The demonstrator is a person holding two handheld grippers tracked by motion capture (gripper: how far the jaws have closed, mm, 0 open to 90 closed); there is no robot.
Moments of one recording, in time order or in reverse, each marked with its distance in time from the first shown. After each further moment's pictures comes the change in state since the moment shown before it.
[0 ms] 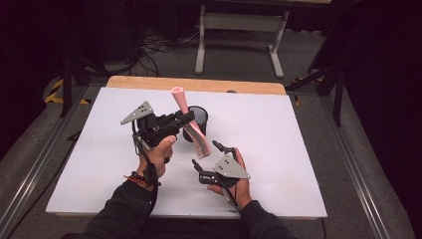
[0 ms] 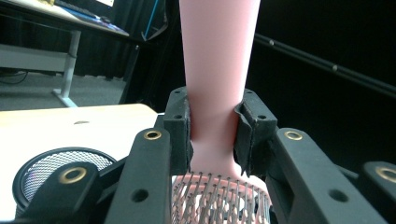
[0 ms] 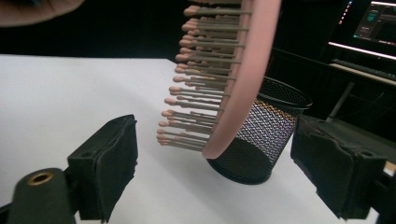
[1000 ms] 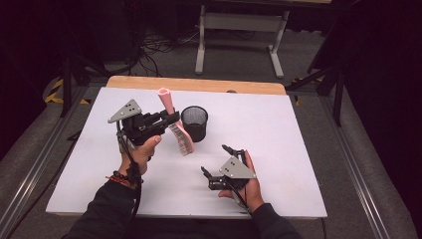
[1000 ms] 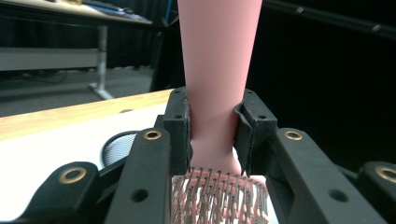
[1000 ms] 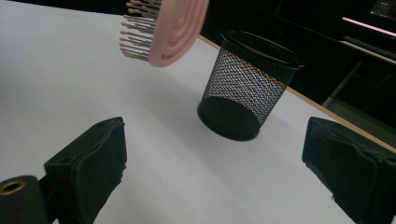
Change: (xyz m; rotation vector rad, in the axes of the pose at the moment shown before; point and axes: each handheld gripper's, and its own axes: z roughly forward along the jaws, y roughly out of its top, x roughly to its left) left arm 0.009 0.014 -0.024 0.097 0.085 0.133; right arm -0.013 -0.007 -0.018 0.138 0.028 -0.071
